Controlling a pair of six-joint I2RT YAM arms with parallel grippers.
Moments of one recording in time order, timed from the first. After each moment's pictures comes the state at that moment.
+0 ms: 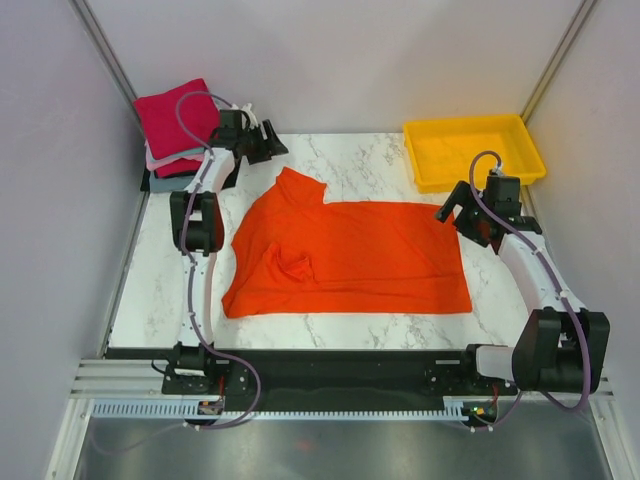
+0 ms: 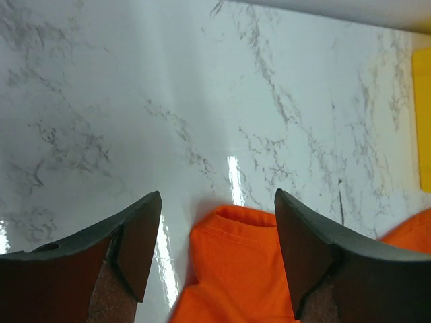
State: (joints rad) left arm -0.07 2.59 2.35 -0.38 0.46 -0.37; right arm -0.07 1.28 0.94 -0.44 -0.13 0.51
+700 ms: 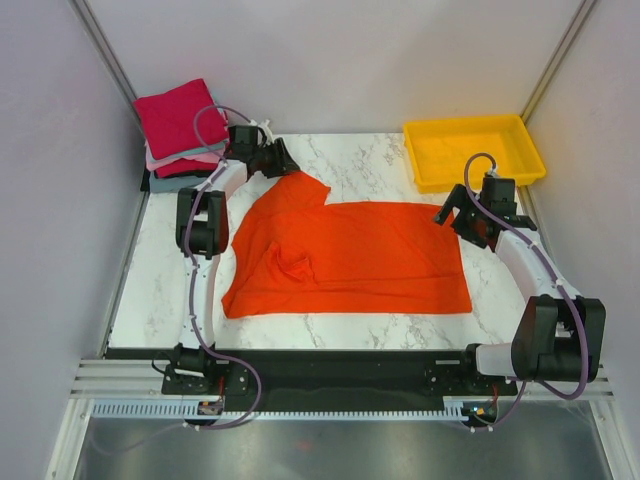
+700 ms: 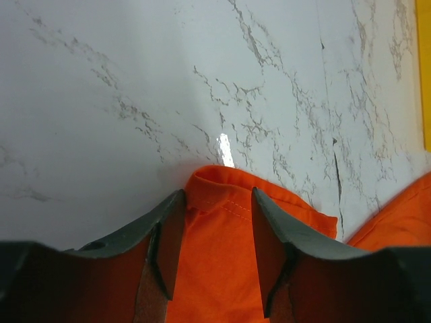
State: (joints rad) left arm -0.14 2.54 2.07 -0.21 0.51 -0.38; right arm -0.07 1.35 0.92 -0.40 -0.12 0.48
